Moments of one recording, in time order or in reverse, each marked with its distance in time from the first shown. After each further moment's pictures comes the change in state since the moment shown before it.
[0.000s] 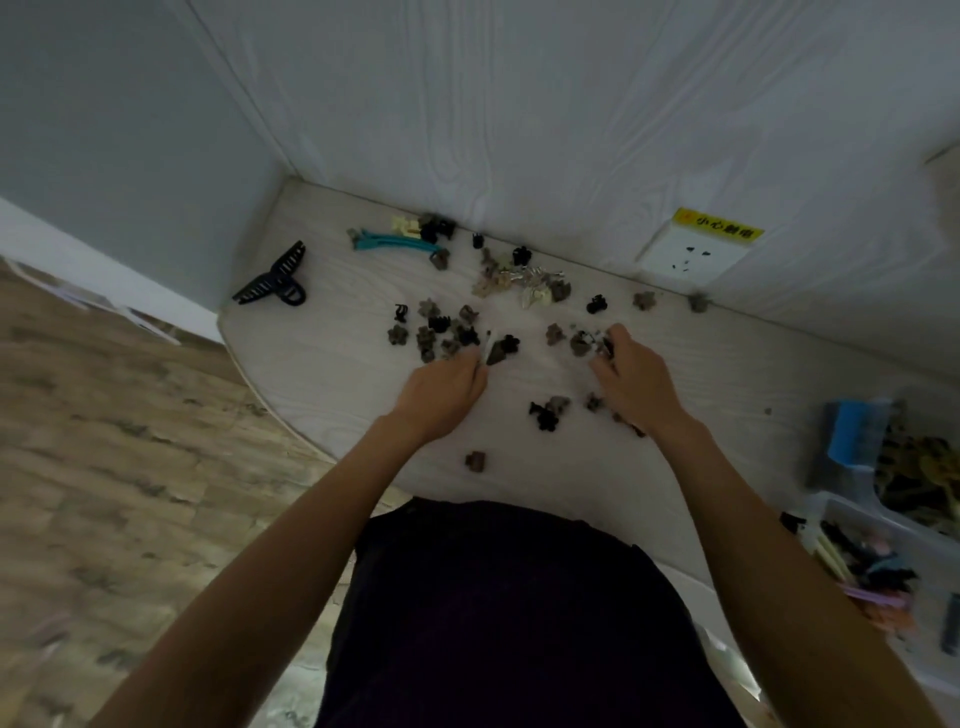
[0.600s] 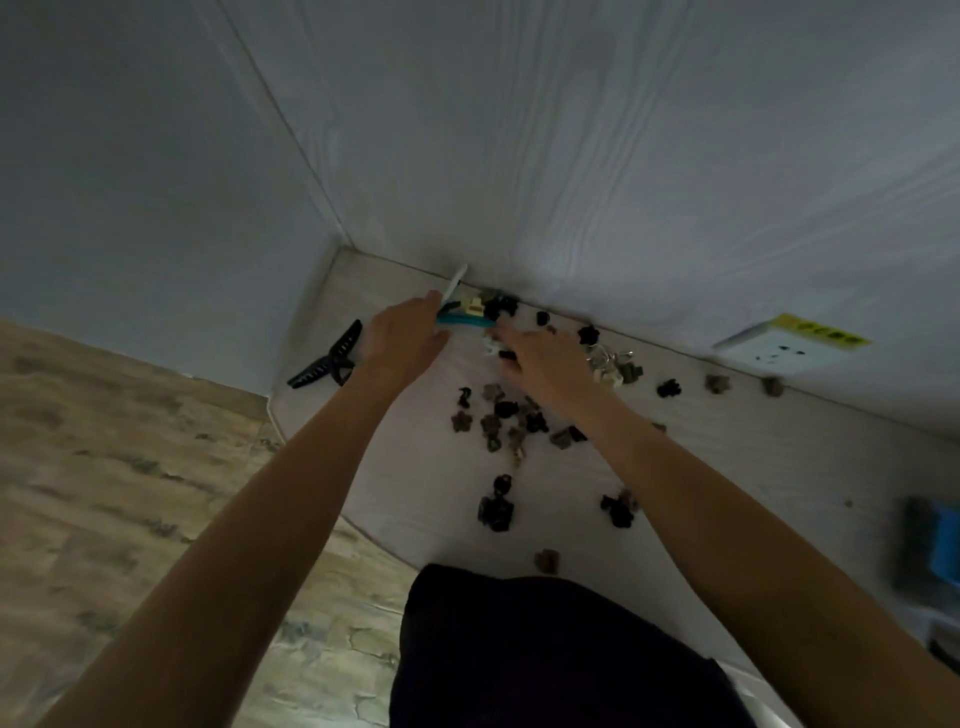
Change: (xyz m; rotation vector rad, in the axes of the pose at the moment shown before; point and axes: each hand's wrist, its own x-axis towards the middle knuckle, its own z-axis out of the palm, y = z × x) left_hand 0.107 -0.134 -0.091 0.107 0.084 -0.155; right_hand 0.130 -0.142 0.058 -0.259 -0.144 -0.298
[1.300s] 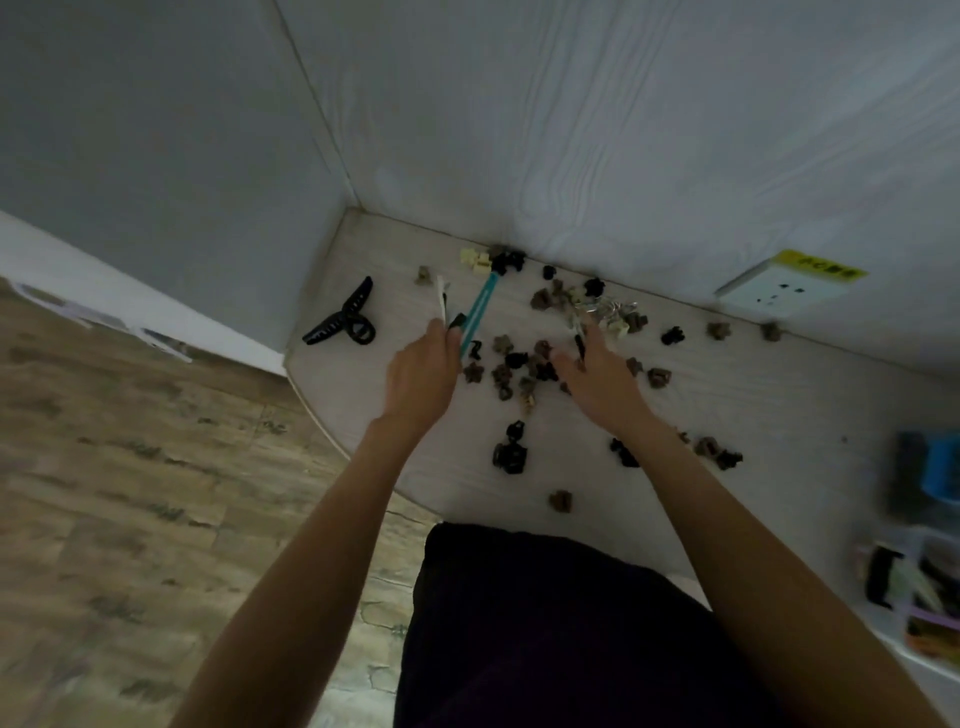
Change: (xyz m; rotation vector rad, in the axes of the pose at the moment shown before) left_hand -0.102 0.025 0.019 -0.243 0.131 -0.081; right_hand -0.092 -0.012 0.006 0.552 0.085 0.433
